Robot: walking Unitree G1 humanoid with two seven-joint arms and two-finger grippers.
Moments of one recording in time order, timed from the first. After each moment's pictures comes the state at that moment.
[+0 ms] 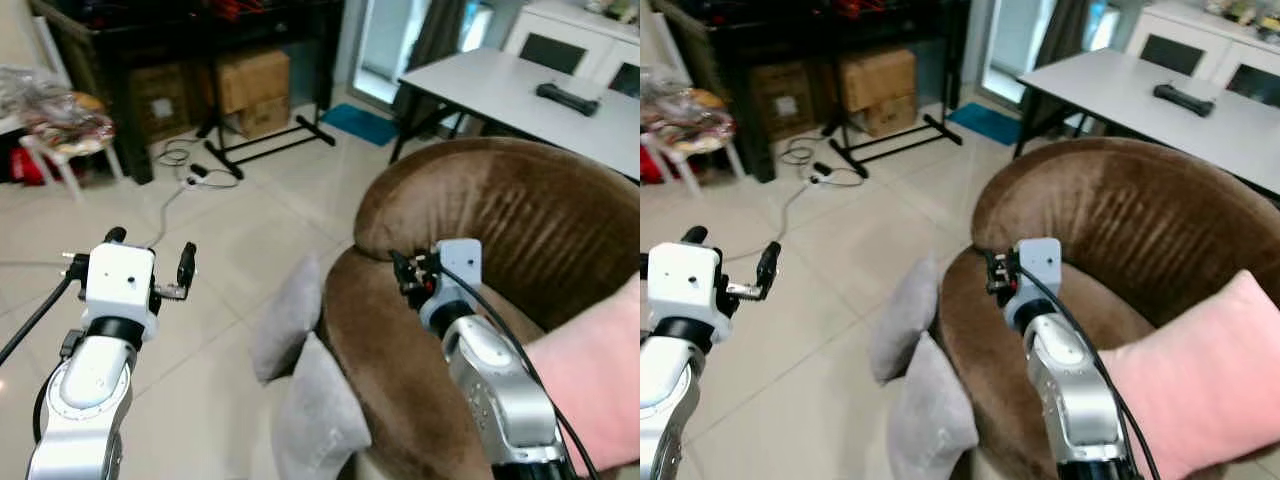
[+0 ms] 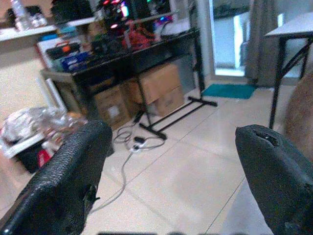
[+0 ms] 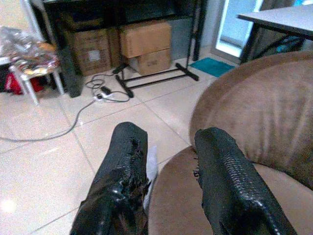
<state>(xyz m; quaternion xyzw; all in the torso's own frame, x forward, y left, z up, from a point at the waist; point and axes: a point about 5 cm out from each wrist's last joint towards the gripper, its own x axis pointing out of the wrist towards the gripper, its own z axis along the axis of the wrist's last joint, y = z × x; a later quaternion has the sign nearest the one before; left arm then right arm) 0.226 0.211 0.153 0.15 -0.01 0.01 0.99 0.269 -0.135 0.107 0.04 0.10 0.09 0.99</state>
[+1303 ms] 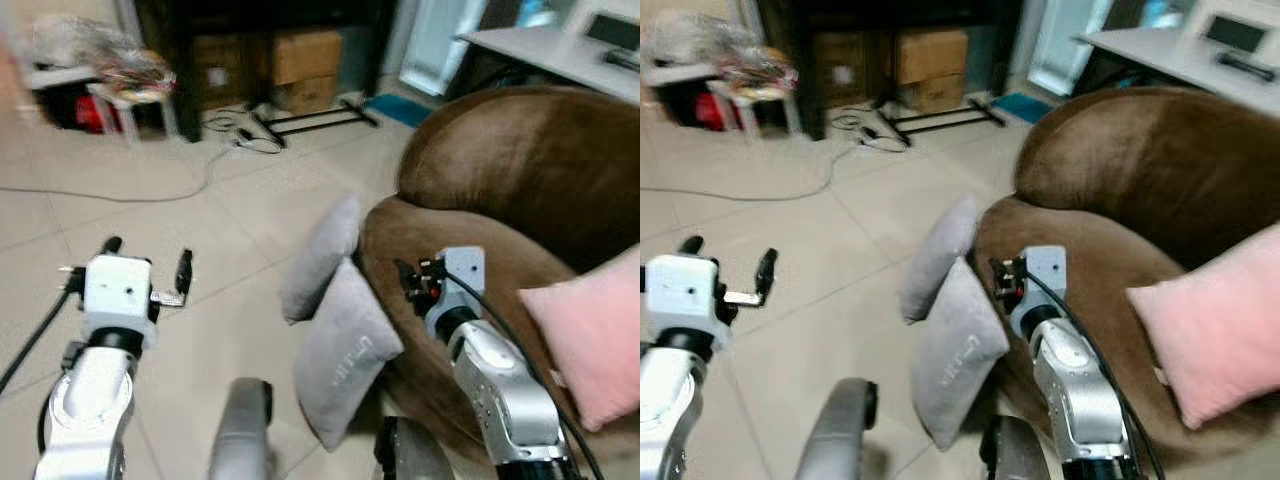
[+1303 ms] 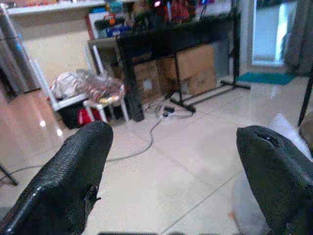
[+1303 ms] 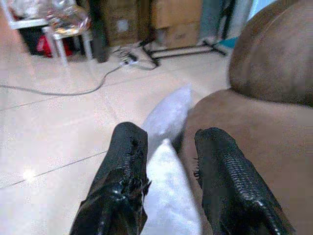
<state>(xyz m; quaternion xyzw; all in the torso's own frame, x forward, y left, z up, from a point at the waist) 0.224 0.214 0.149 0.15 -0.02 0.03 0.99 0.269 -0.141 0.098 0.03 0.12 0.09 0.99</state>
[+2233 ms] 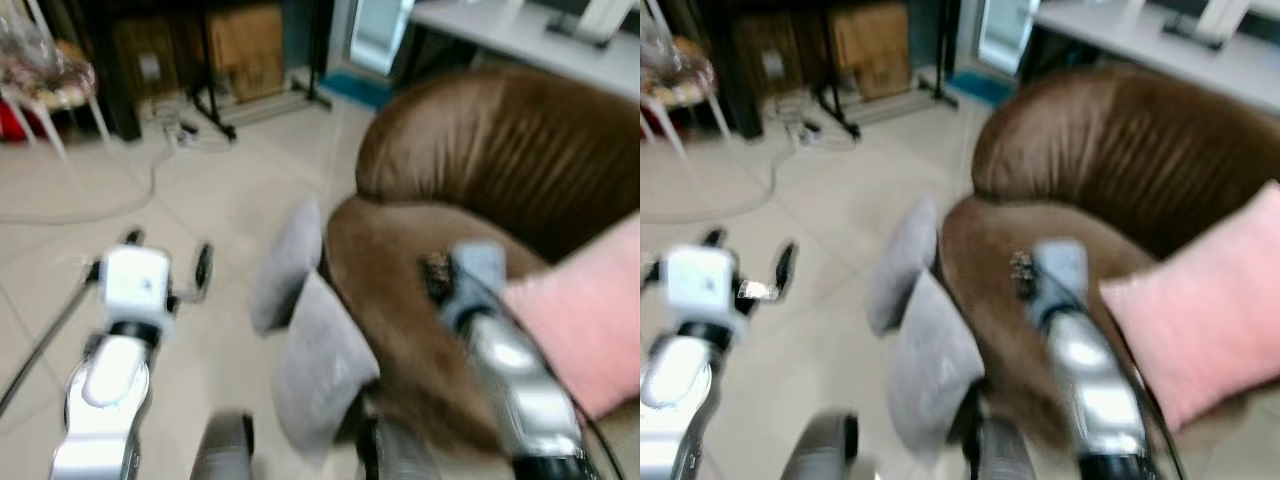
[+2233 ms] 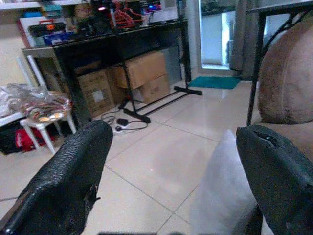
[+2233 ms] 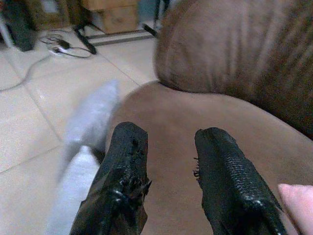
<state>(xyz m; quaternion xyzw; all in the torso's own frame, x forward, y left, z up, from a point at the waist) 0.227 0.202 0.146 0.14 -0.02 0.01 0.99 0.272 -0.160 0.091 0.00 0.13 0.05 0.99</state>
